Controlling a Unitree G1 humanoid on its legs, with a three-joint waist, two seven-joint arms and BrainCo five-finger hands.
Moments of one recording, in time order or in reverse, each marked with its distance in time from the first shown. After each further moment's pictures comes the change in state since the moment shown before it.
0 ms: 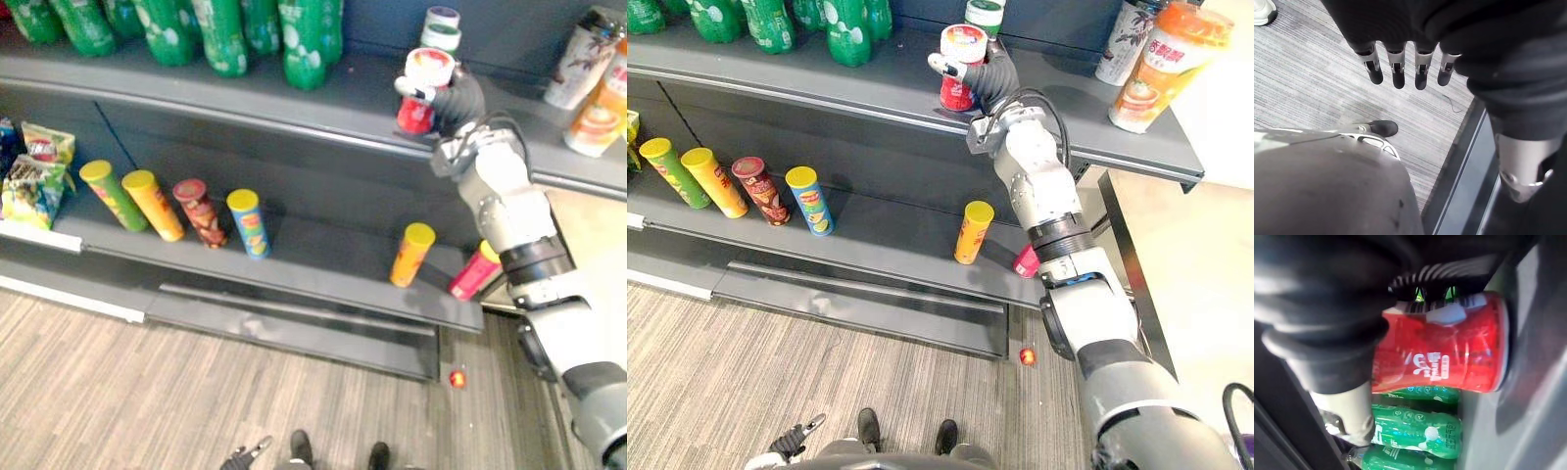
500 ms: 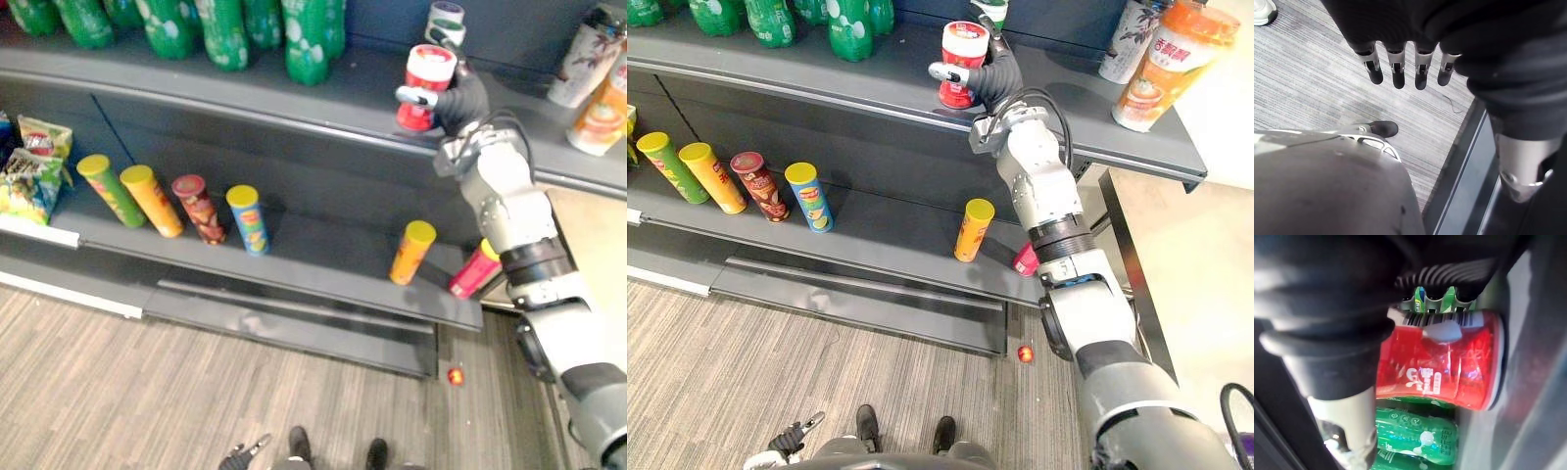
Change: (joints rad) left arm 0.000 0.000 0.000 -0.002 0.000 -0.005 0.005; right arm 0.015 0.007 -0.032 -0.013 -0.076 -0.003 -0.002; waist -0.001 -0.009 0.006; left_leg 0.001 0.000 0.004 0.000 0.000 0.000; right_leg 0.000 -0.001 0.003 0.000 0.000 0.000
